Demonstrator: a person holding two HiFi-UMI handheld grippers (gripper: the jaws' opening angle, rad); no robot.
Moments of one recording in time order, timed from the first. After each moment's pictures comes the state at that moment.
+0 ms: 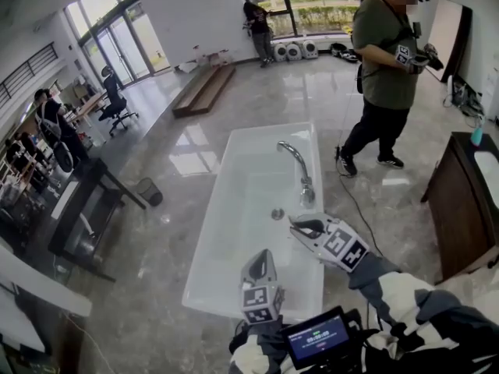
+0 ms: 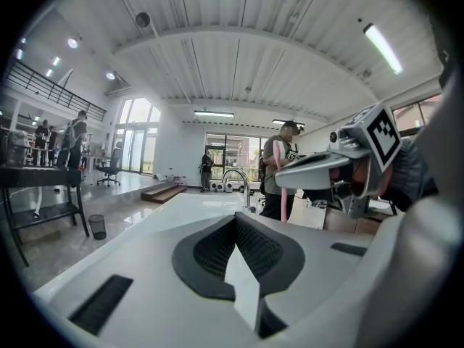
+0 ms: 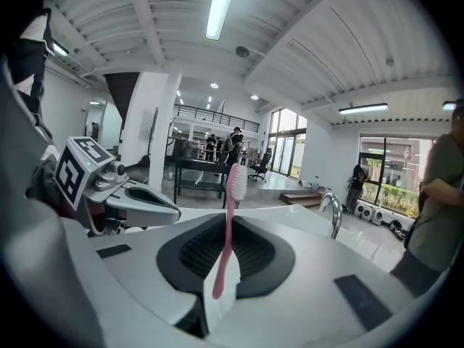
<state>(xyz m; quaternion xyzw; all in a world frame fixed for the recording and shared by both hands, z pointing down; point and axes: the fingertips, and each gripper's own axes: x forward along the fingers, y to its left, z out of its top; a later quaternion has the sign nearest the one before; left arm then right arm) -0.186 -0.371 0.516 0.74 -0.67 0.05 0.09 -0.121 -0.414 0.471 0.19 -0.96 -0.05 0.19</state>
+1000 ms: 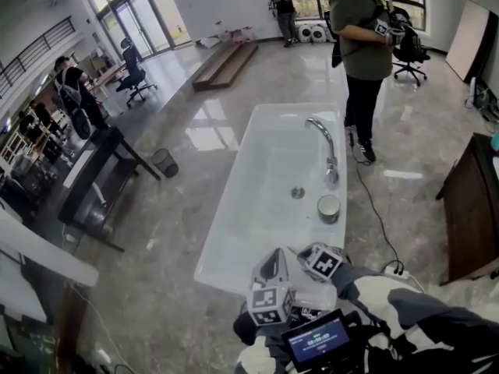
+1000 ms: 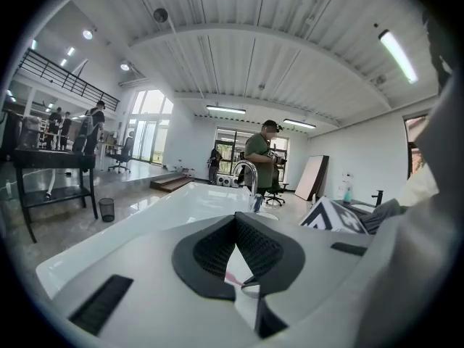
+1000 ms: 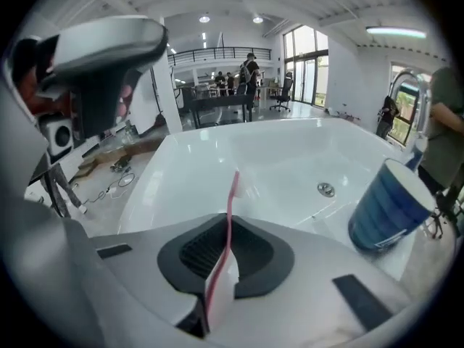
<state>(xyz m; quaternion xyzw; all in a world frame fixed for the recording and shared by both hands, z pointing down) -0.197 -0.316 0.534 0.72 -0.68 0.03 0.13 -0.169 -0.340 0.690 0.10 -0.90 0.06 0.41</state>
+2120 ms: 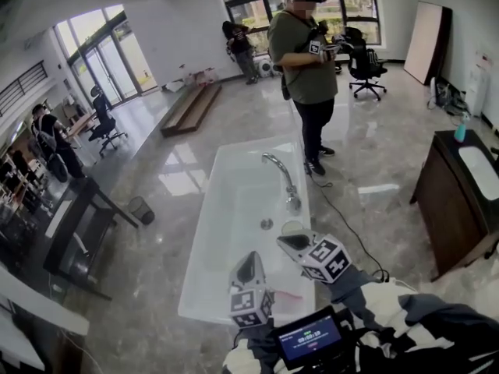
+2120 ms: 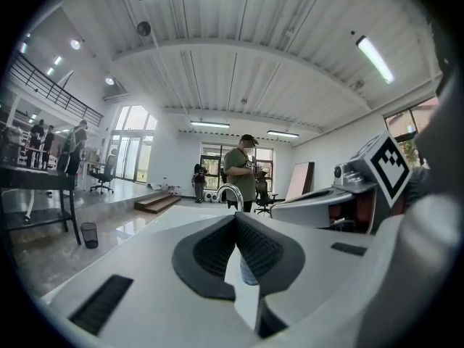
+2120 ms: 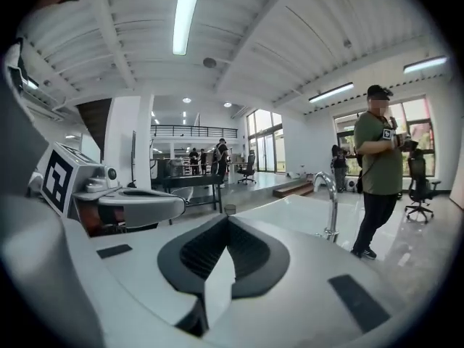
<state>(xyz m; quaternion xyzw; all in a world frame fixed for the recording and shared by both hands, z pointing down) -0.178 -0.370 0.477 0.75 -0.66 0.02 0.06 -0.113 -0.404 0.485 0.24 -0.96 0.05 0.12</state>
